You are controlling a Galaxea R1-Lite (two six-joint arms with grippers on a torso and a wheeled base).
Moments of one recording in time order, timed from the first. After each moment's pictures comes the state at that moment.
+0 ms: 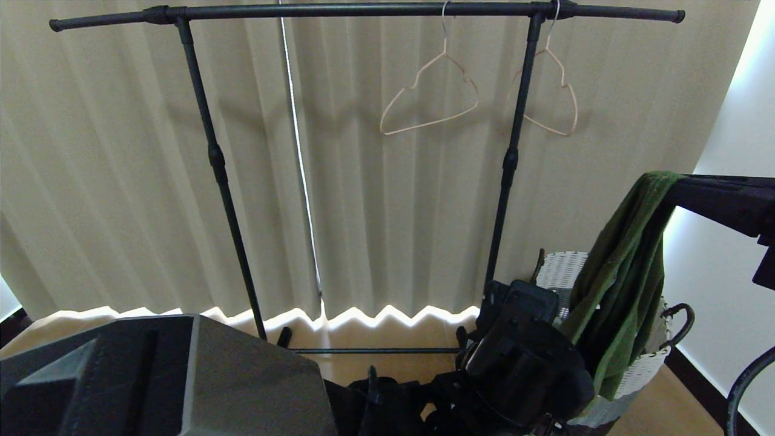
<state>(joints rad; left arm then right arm) -1.13 2.17 -1.21 -0.56 0.32 -0.23 0.54 1.12 -0.93 -0.05 0.00 -0.05</state>
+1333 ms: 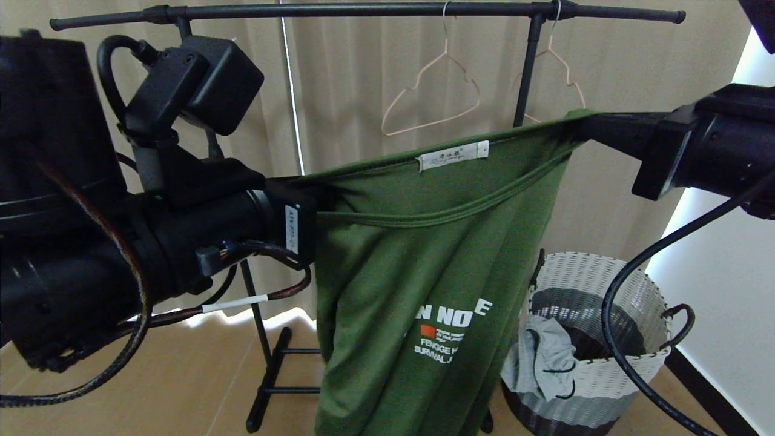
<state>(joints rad) -0.76 1.42 -0.96 -0.35 0.25 0.12 0.54 1.36 -1.07 -0.25 -0.01 -0.06</state>
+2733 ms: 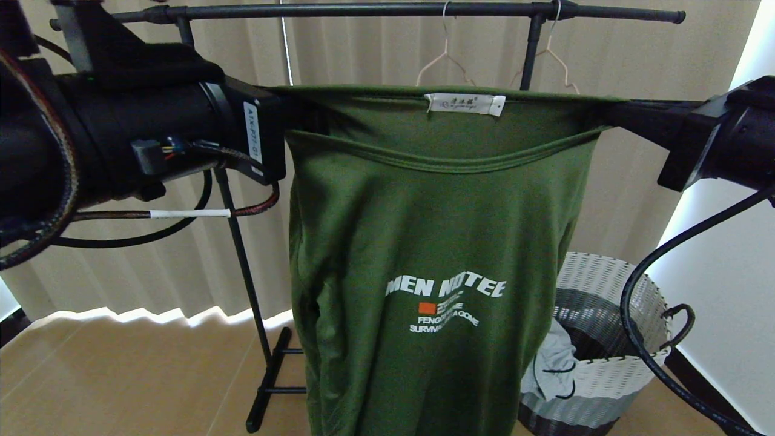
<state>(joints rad) -0.68 1.42 -1.18 -0.23 0.12 0.23 0.48 1.32 -1.04 -0.29 -0.01 -0.11</state>
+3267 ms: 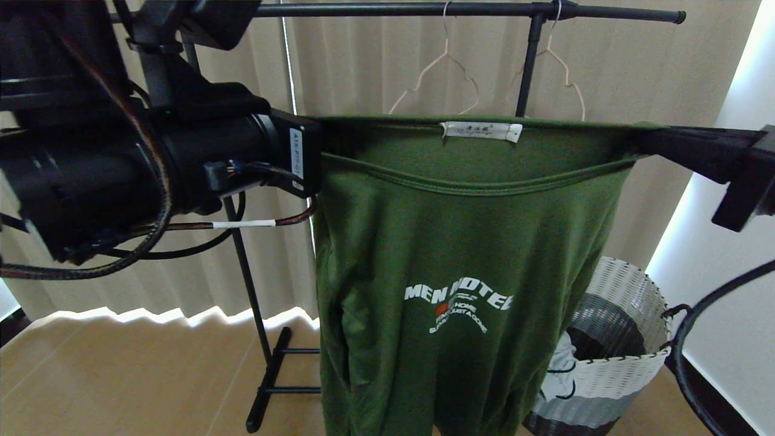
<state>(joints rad) -0.68 1.50 -1.18 -0.29 0.13 0.14 0.48 1.20 -0.95 -0.21 0.01 -0.09</state>
